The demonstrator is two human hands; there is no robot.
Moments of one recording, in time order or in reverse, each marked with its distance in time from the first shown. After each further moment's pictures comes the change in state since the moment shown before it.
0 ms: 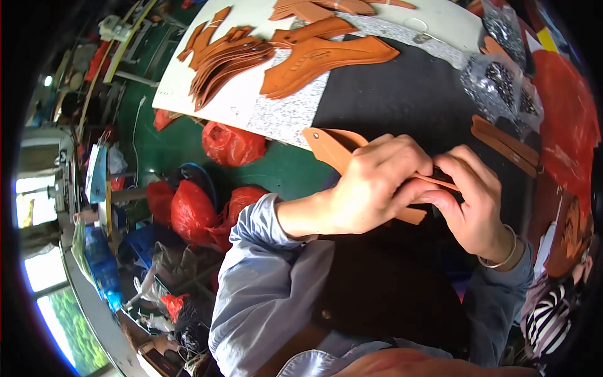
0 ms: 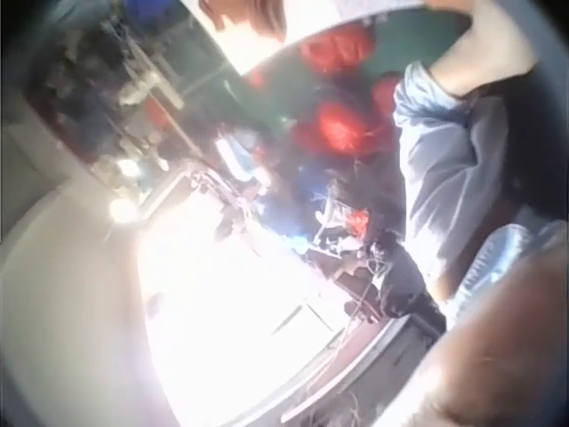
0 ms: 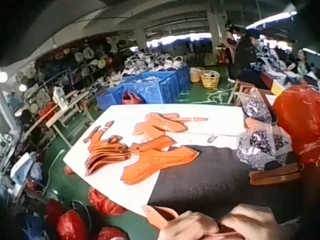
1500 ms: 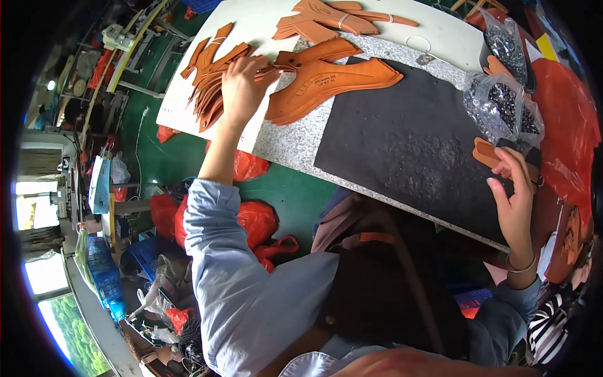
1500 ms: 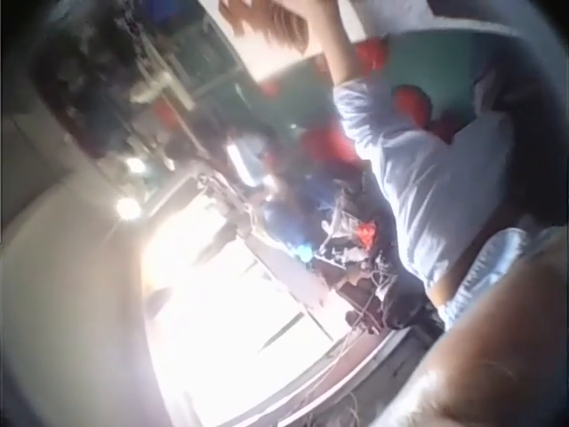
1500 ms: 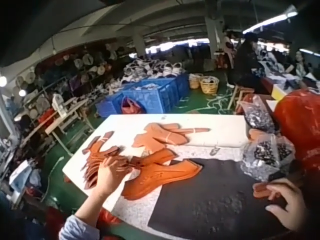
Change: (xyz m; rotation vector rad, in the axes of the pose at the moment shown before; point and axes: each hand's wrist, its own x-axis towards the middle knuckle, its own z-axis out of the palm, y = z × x) left_hand 0.024 -0.145 -0.198 1.246 -0.038 -0.123; right_hand -0.039 0.060 -0.048 -0.175 0.092 0.399
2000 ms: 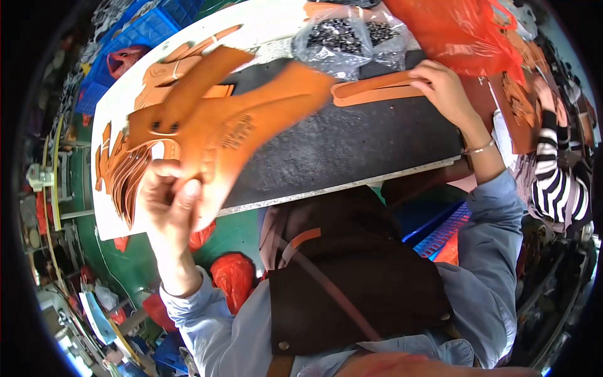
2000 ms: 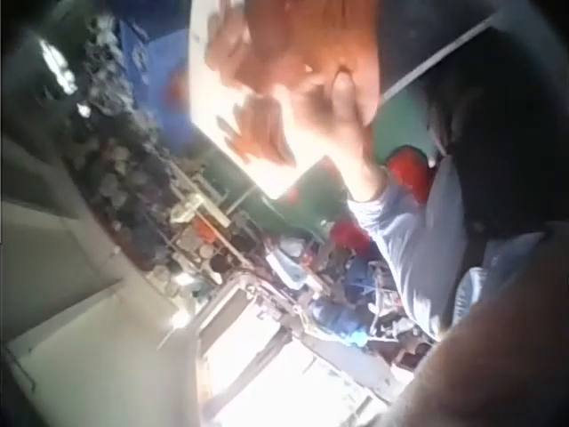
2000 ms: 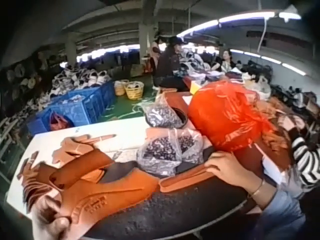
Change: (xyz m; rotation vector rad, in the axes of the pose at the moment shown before) left_hand -0.014 0.154 -0.079 -1.431 -0.279 -0.135; right_hand -0.024 0.115 -0.057 -0.402 0.114 0.011
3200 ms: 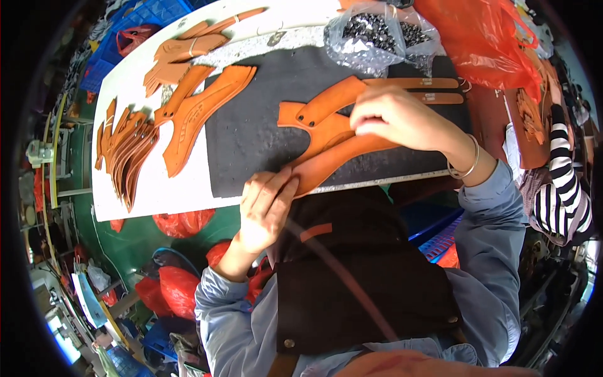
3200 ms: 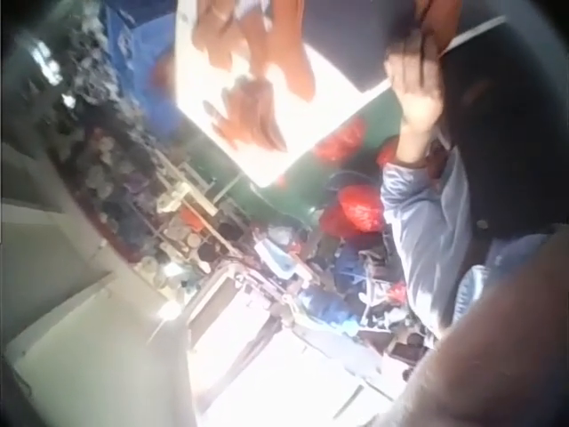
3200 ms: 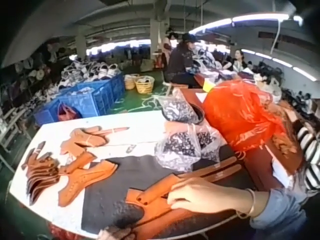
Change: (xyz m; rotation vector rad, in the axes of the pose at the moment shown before) left_hand -0.044 -0.075 0.062 0.793 -0.101 0.596; right_hand 0.044 -0.114 0.037 0.477 -0.469 -0.230
